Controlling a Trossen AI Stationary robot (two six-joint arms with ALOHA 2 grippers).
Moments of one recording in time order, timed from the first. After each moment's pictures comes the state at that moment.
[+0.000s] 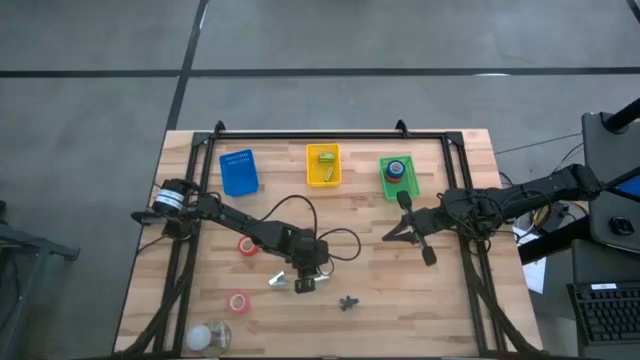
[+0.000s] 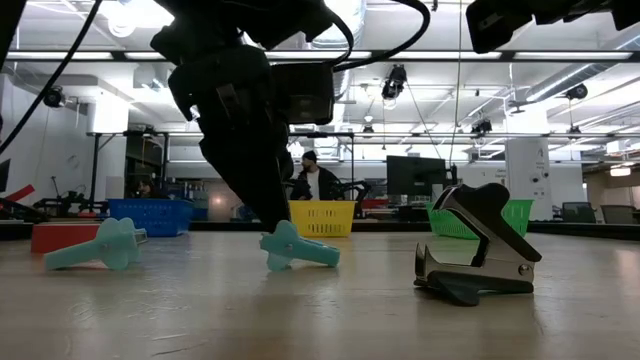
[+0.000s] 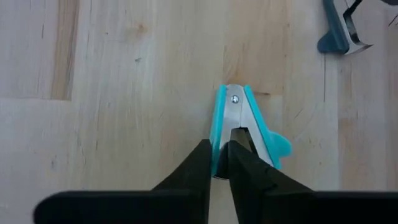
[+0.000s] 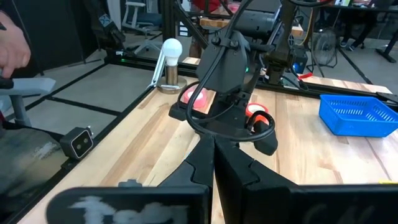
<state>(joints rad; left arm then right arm) -0.23 1.86 1.17 -0.33 0.08 -0.34 0.21 0.84 0.53 0.09 -0.10 -0.02</state>
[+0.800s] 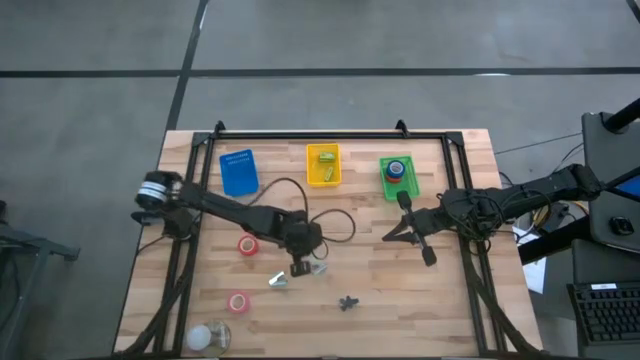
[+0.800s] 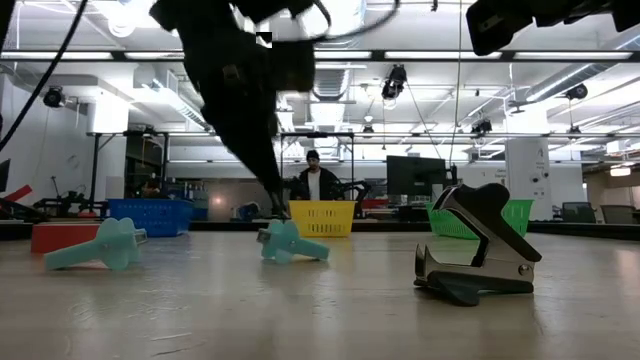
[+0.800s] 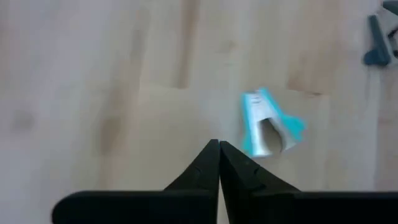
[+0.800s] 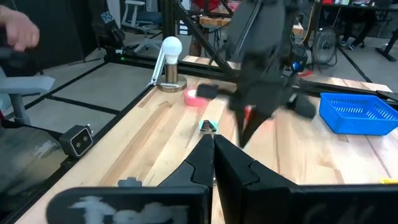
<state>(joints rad) -0.17 1.70 1.17 -0.53 -0.06 -0.31 0.21 0.84 0.52 0.09 -0.10 -0.02</state>
